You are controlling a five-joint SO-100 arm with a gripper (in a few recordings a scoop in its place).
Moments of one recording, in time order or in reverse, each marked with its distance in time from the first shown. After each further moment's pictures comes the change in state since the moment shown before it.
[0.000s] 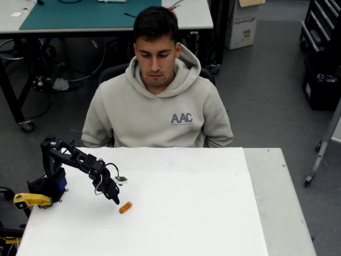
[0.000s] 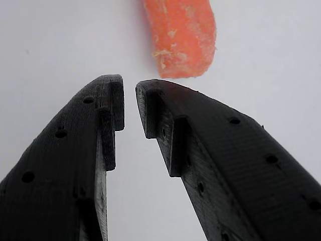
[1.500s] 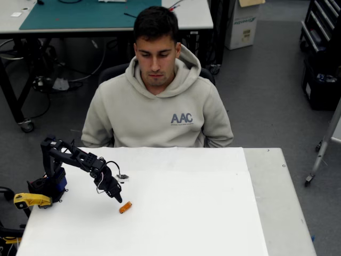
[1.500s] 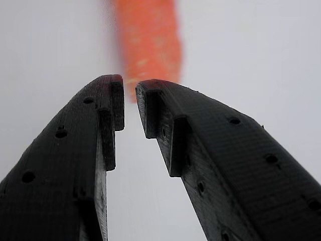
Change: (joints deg) arm -0.4 0.0 -5.3 0.0 -0.9
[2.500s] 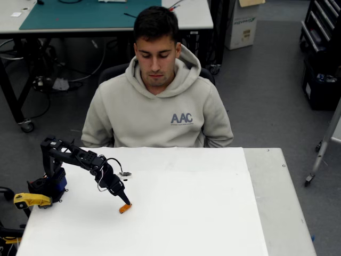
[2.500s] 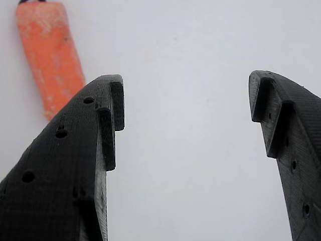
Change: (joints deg) arm 0.3 0.0 -4.2 0.4 0.0
